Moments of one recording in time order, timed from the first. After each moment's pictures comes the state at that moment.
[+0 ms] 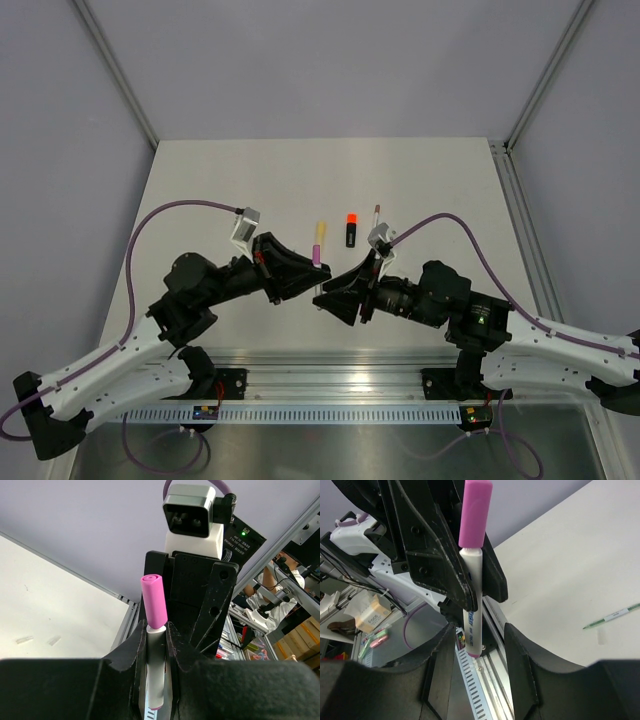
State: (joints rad) left arm -0.91 0.73 0.70 0.29 0.42 -0.68; right arm 1.25 0.85 0.84 0.00 0.03 0.48
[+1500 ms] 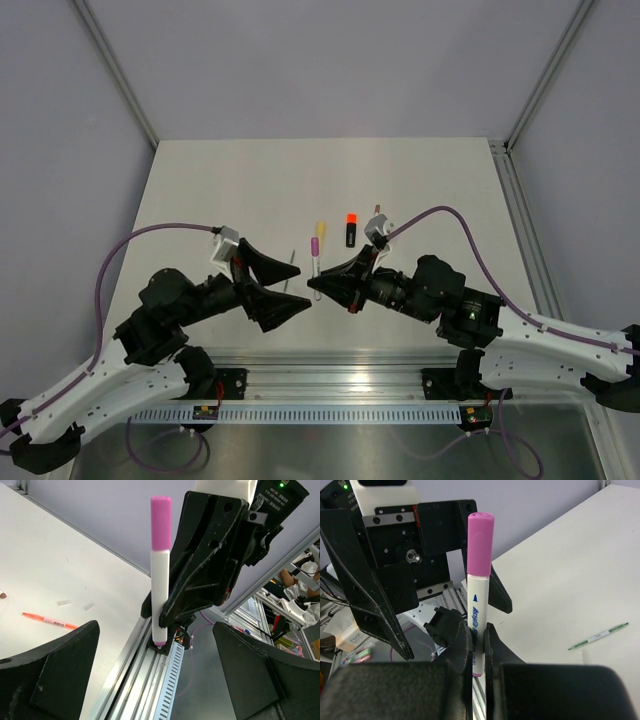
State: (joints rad) left arm -0.92 0.54 0.71 -0.06 0.31 -0.55; right arm 1.24 0.91 0.87 0.08 0.10 0.42
